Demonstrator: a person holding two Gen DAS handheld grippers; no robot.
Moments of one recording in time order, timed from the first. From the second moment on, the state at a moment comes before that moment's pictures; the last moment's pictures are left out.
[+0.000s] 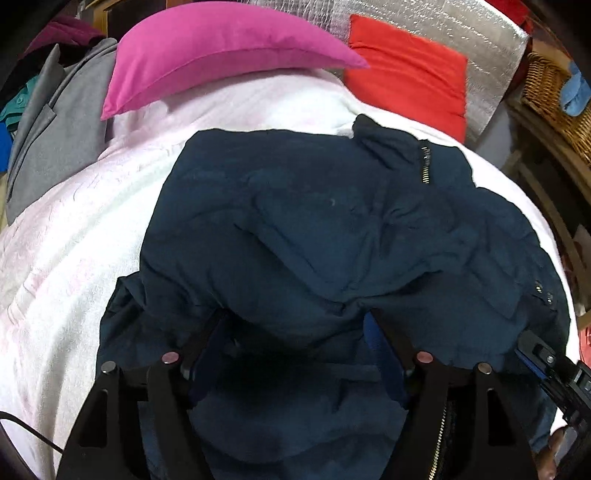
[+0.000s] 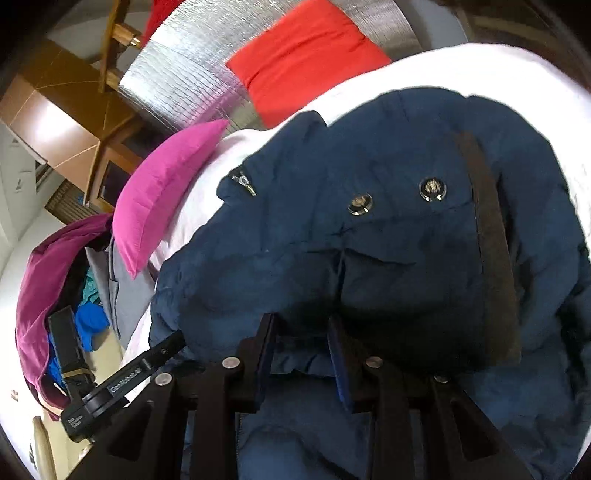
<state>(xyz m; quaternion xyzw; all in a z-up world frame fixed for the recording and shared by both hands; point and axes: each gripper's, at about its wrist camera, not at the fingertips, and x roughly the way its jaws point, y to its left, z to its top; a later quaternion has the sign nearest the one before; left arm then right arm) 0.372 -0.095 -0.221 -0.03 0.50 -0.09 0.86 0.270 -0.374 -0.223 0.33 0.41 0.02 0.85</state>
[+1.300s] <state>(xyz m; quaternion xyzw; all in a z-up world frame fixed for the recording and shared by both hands) 0.169 -0.040 -0.147 0.12 0.35 -0.06 0.93 0.069 -0.390 -0.160 0.23 0.33 -0.01 0.92</state>
